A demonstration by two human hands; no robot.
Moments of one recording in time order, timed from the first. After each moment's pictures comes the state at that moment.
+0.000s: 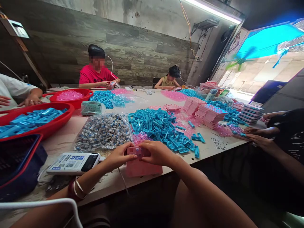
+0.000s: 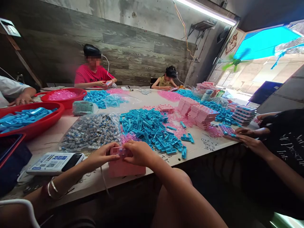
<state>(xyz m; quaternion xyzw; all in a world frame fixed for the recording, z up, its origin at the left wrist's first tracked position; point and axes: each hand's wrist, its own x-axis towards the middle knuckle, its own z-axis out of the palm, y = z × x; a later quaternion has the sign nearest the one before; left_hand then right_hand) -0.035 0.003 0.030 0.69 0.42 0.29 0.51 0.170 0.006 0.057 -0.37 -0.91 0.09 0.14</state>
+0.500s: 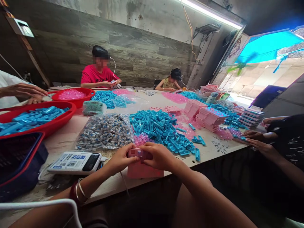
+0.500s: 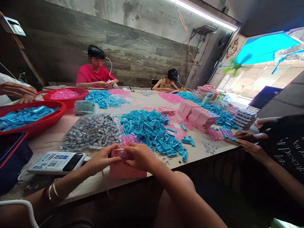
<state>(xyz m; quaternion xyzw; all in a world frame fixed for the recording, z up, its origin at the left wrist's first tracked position) -0.029 -0.006 0.031 0.70 0.43 0.31 0.47 0.170 -0.002 0.056 -0.37 -0.91 0.08 0.16</state>
